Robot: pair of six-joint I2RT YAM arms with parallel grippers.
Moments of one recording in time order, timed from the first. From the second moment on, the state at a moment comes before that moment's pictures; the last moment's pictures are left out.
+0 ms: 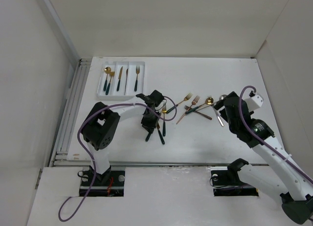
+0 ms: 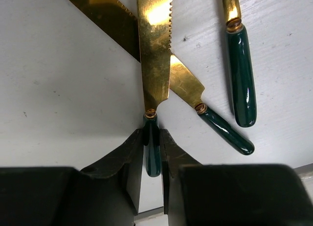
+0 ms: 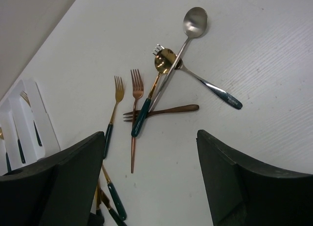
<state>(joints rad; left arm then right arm) -0.69 1.84 1.19 -0.75 0.08 -0.28 0.53 0.81 0.90 -0.74 0.68 1.05</state>
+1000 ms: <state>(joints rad) -0.46 1.80 1.65 -0.75 0.01 -0.18 0.50 1.23 1.08 -0.43 0.61 0.83</state>
